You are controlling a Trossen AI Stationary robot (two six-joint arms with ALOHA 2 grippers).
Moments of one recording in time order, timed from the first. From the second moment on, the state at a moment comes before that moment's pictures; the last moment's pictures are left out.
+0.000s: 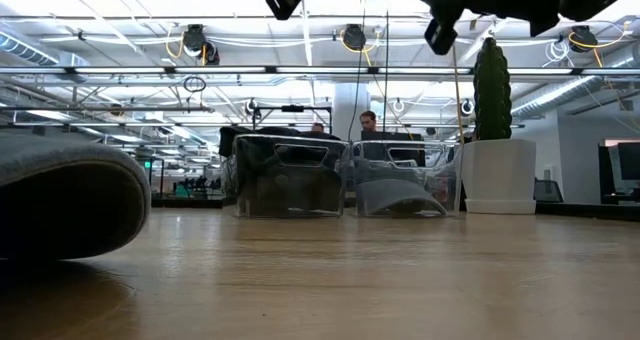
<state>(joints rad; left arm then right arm) 0.12 1.41 1.15 -0.07 0.72 -0.14 -0.30 0.96 0.59 0.45 -0.57 0.63</state>
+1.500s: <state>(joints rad) 0.21 1.27 1.15 -0.06 0.64 -0.11 -0.20 1.15 0.59 0.73 -0.57 0.56</state>
